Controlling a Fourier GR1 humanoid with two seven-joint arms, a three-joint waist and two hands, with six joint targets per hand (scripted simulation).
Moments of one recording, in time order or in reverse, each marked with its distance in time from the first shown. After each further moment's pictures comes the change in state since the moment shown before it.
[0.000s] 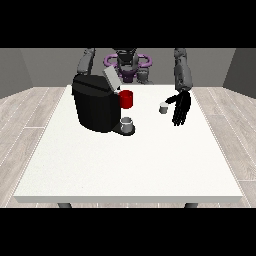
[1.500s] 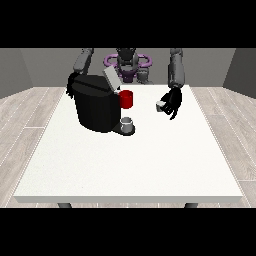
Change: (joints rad) left arm -0.010 -0.114 -0.076 0.066 -0.195 0.142 -0.025; right arm 0.011 -0.042 -0.066 0.149 -0.051 0.049 -0.026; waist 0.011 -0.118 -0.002
